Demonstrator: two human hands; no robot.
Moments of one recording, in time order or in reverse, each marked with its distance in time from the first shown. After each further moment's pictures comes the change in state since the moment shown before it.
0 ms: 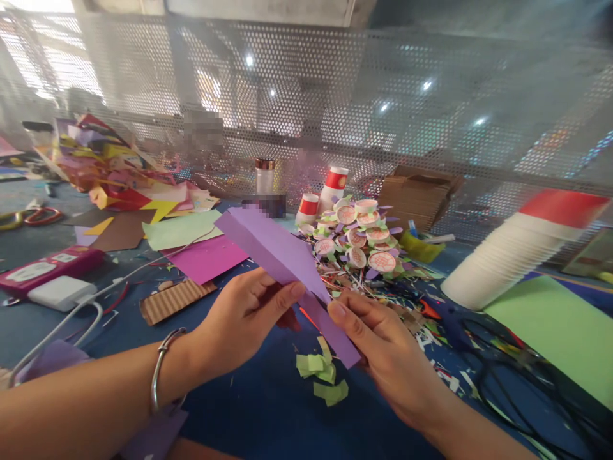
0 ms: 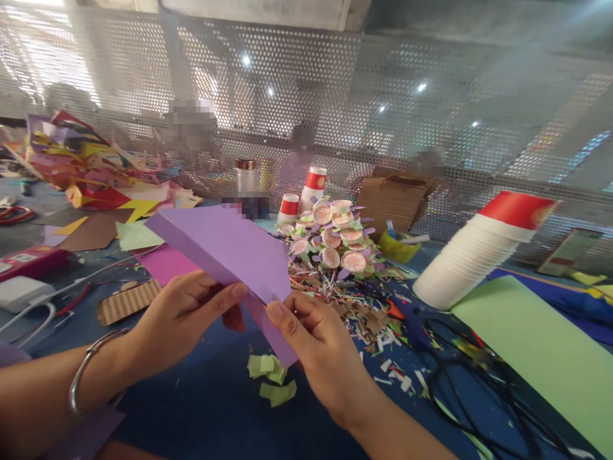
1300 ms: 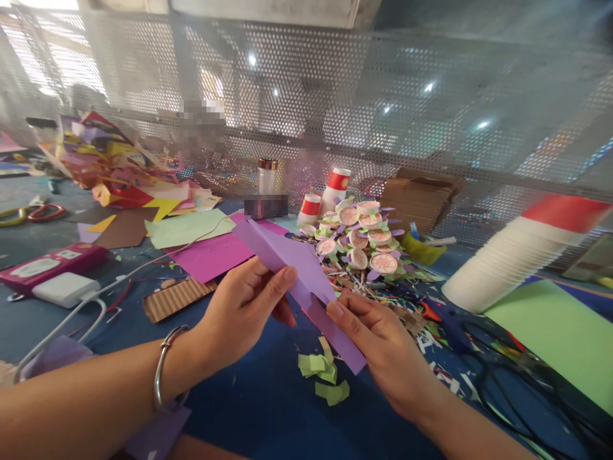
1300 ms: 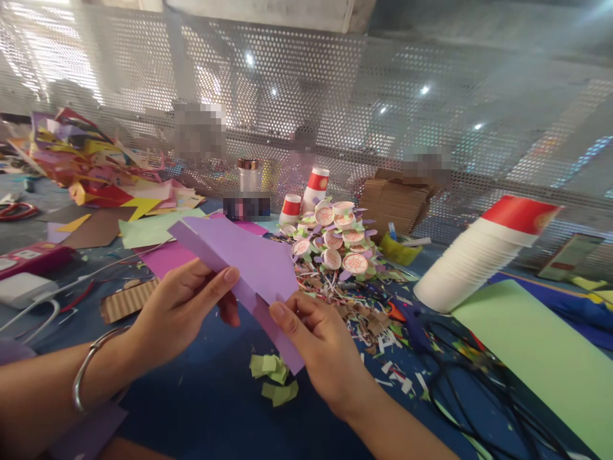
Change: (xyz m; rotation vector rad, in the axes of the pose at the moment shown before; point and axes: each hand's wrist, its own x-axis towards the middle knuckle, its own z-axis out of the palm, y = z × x) left_hand 0.002 0.001 0.000 -0.130 0.107 0.034; right_hand 0.005 0.003 -0.002 -0.069 0.018 -0.021
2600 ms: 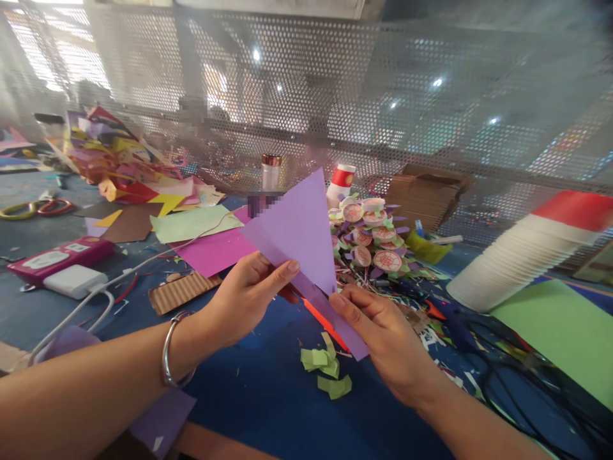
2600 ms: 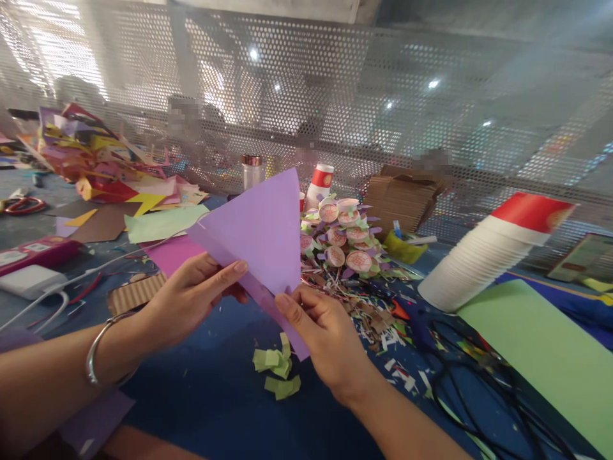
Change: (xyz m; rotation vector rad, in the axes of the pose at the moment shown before) left_hand 0.009 -0.014 -0.003 -0.196 -0.007 -0.108; right_hand 0.007 0.007 -0.005 -0.069 0.020 -0.039
